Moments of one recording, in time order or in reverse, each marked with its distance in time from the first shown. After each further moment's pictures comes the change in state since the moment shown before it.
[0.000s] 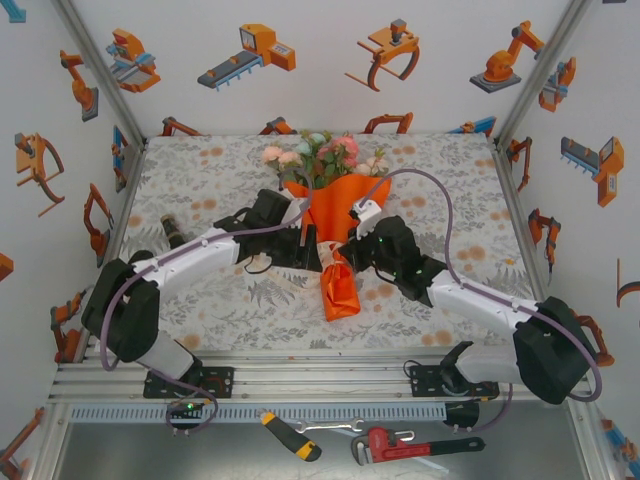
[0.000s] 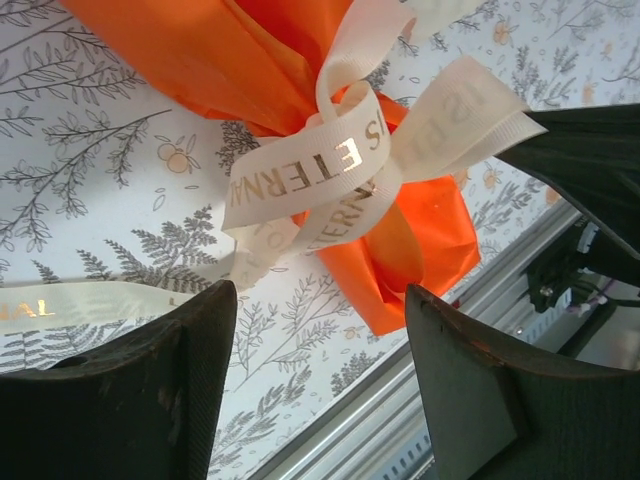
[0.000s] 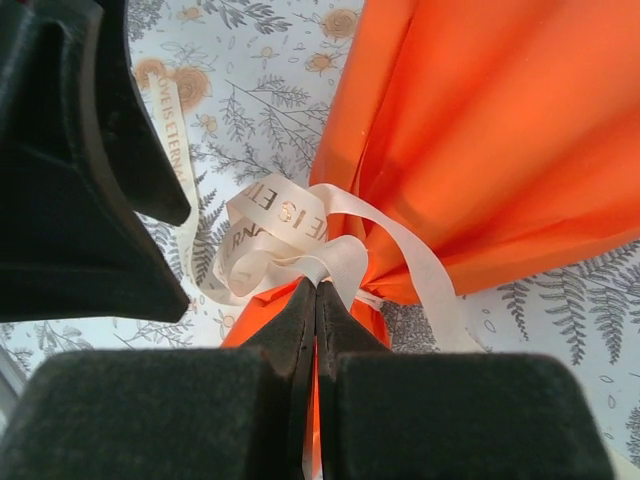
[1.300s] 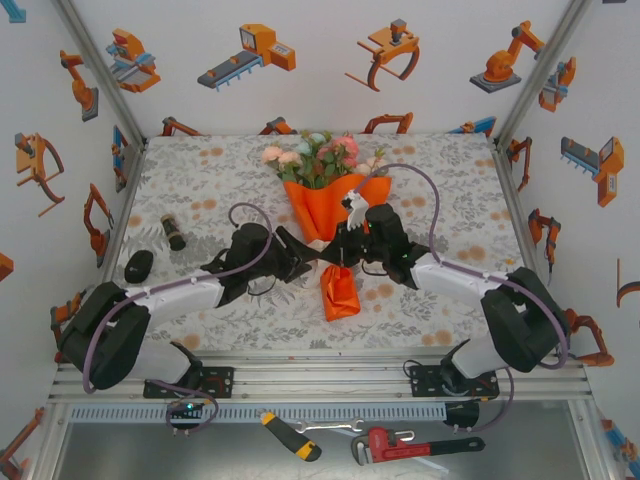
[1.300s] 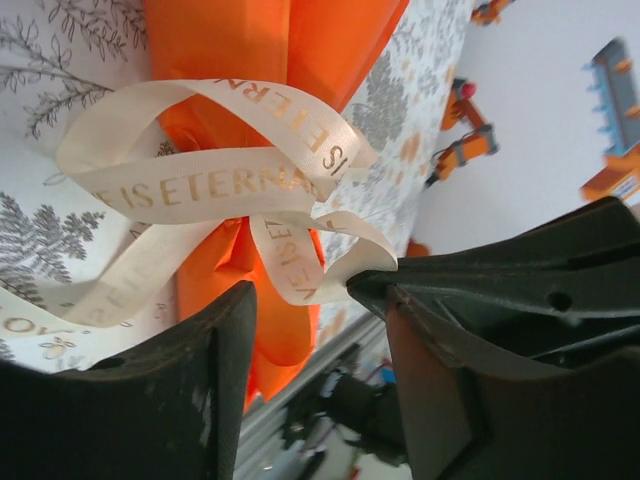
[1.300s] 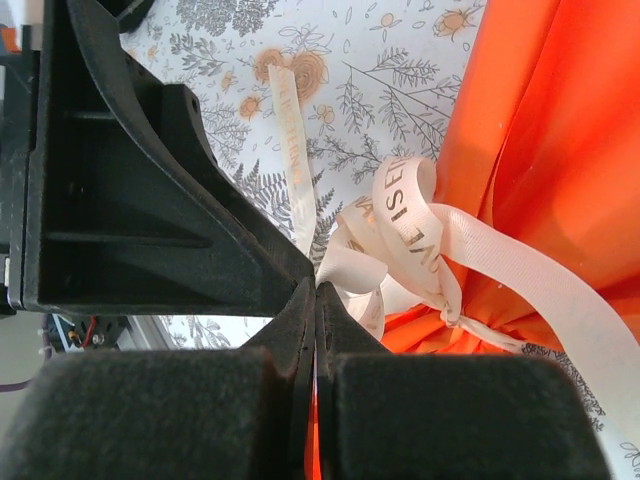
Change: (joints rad) left arm -0.013 -0.175 -0.470 0.713 -0.145 -0.915; right arm -0.050 0.207 0.093 0.079 -0.311 0.265
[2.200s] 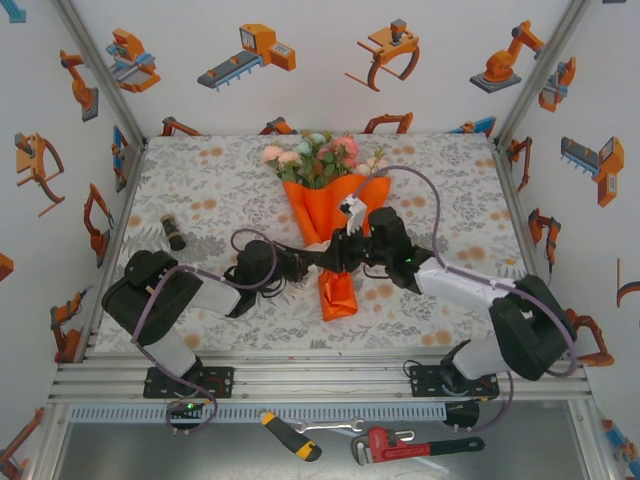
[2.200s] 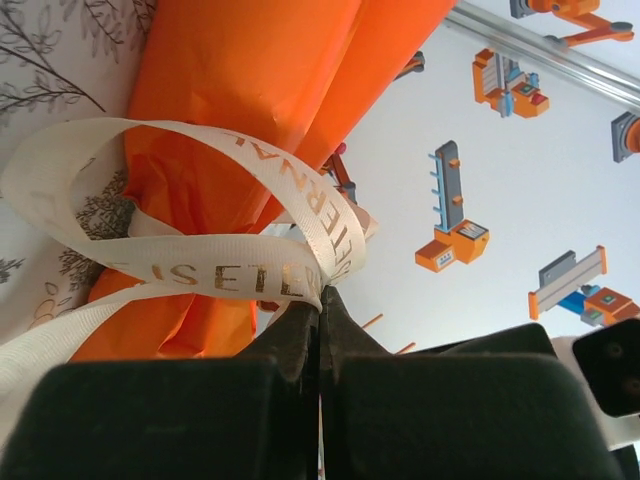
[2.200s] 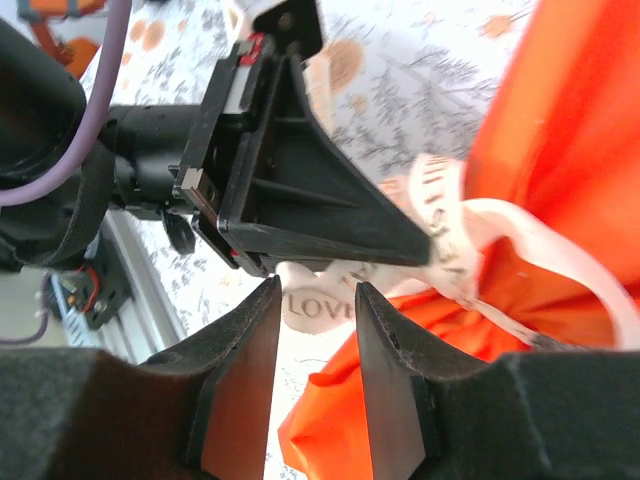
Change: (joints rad) left arm -0.027 0.284 -0.136 0.589 -0.061 -0.430; right arm 0.012 -0.096 -0.044 -0.018 -0.002 -0.067
